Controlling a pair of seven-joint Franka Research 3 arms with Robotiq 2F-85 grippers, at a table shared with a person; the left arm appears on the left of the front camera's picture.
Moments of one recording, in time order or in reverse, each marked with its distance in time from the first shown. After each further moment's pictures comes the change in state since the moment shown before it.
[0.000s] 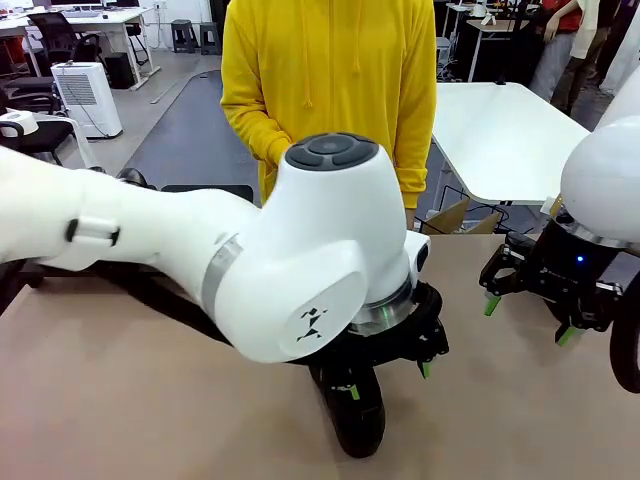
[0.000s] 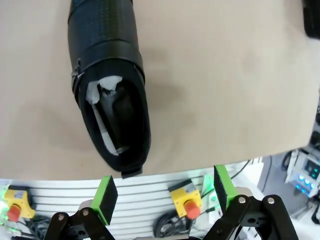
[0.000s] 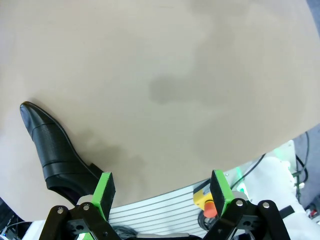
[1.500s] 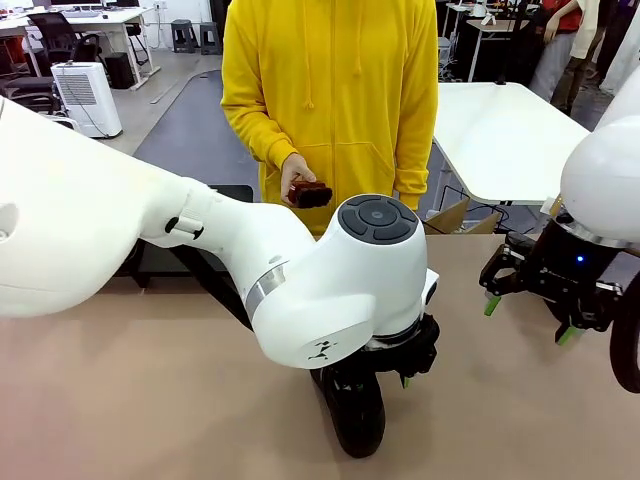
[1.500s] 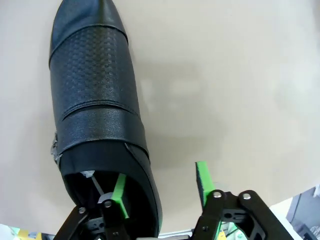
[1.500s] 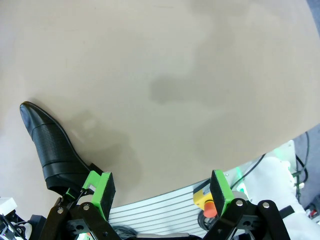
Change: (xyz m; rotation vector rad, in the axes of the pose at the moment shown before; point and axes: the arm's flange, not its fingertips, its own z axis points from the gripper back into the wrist) left arm 0.023 -0.006 -0.074 0.097 -0.097 -0.106; right arm 0.000 0.000 0.000 0.000 0.000 0.000
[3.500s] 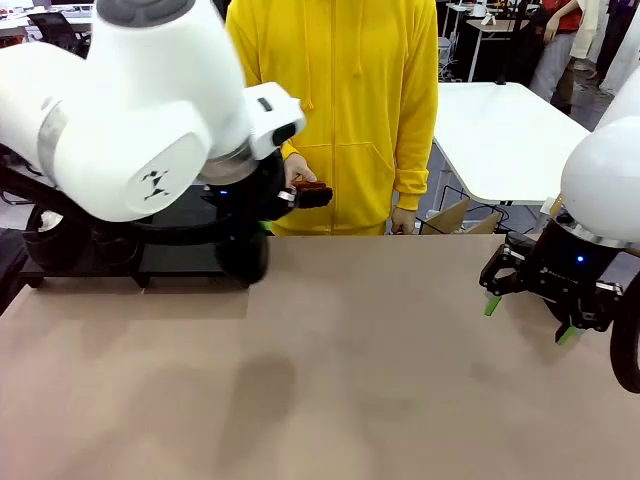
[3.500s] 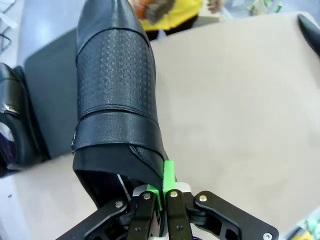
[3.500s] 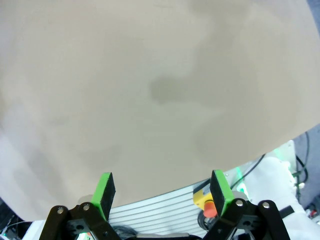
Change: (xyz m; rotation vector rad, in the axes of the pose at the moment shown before) left arm 0.146 0.157 0.174 0.076 -0.373 -0.382; right arm 0.000 0.000 0.000 0.000 0.000 0.000
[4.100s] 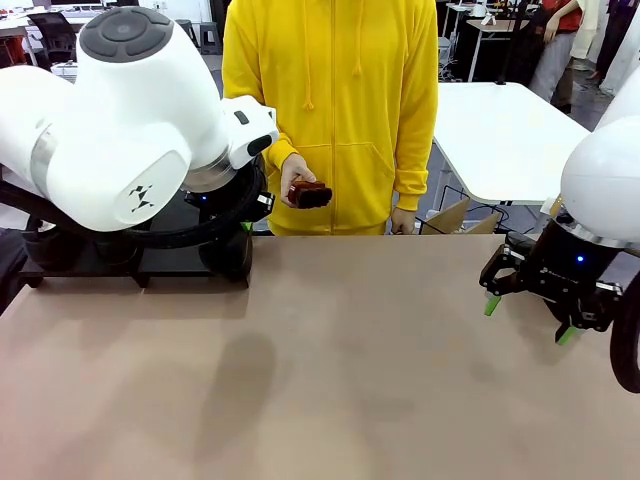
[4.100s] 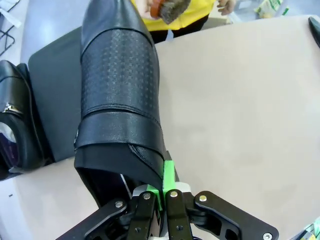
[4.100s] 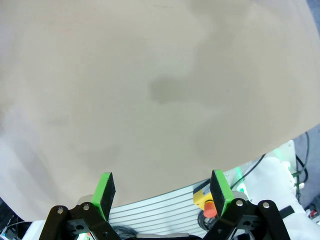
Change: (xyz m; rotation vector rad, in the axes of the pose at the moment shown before) left arm -0.003 0.016 -0.016 0.012 -0.001 0.008; right arm 0.000 0.000 0.000 0.000 0.000 0.000
